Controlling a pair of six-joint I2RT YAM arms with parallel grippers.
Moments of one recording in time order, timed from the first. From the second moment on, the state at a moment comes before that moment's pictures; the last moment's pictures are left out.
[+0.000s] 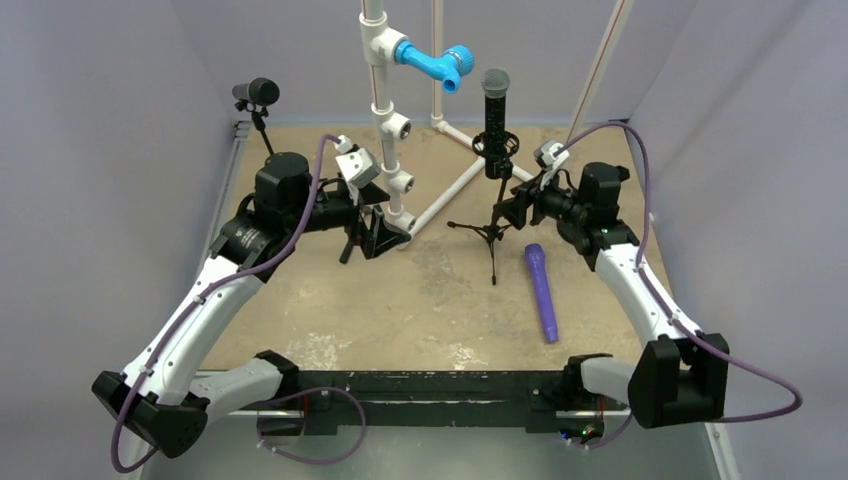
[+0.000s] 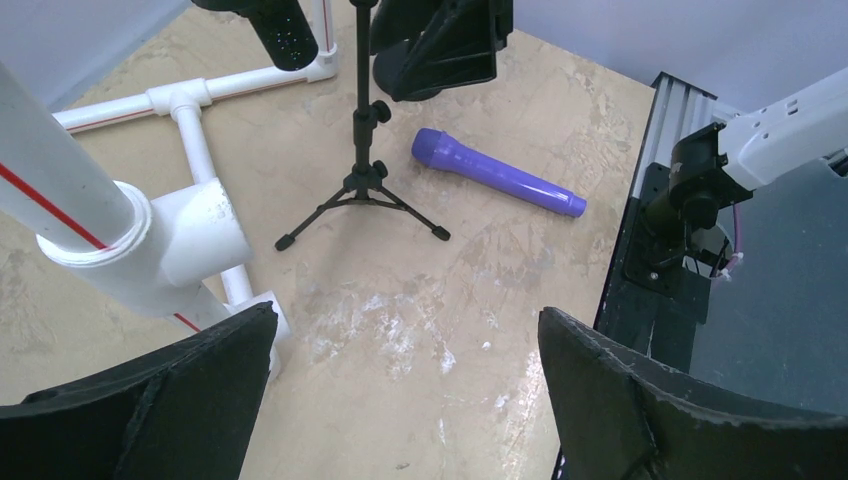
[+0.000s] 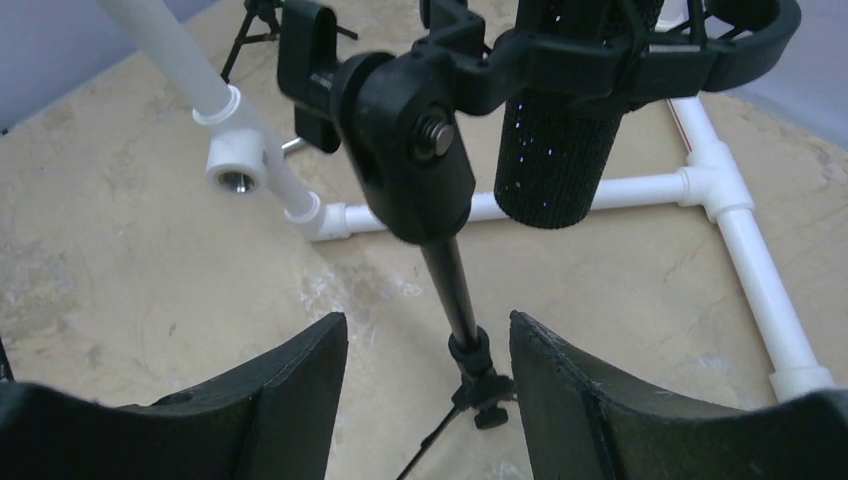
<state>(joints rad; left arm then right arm) -0.49 1.07 1.22 -0.46 0.65 0.07 0.09 1.18 0.87 -0.03 -0.73 -0.10</state>
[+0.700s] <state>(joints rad) -0.49 1.07 1.22 -0.47 0.65 0.08 0.17 1.29 0.81 0.29 -0.65 0.03</state>
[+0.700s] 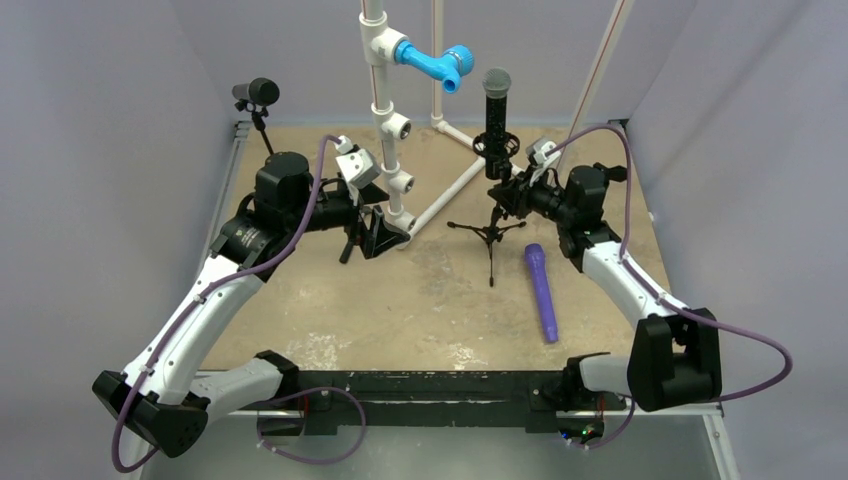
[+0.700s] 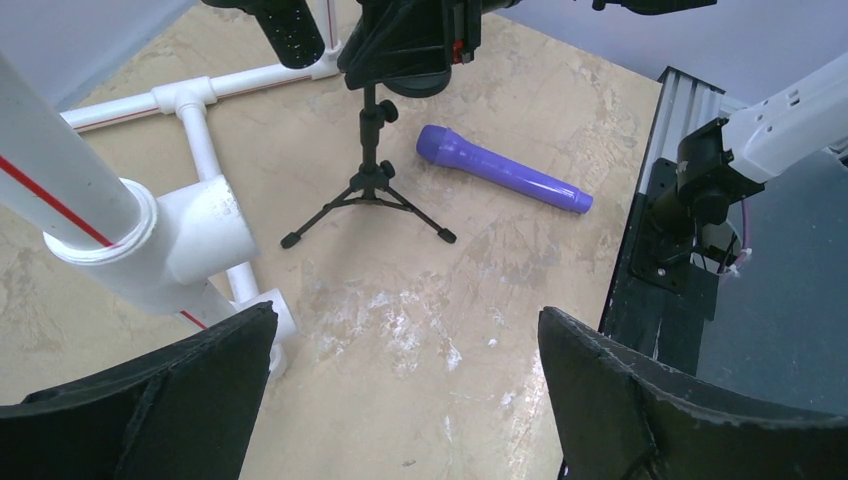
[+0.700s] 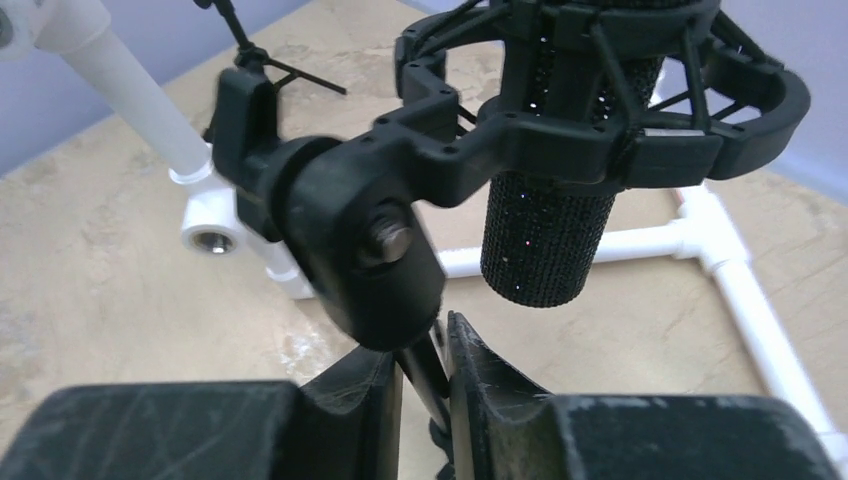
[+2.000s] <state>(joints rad) -0.49 1.15 1.21 -0.40 0.78 0.11 0.21 0.86 0.62 -0.12 -1.09 -0.35</state>
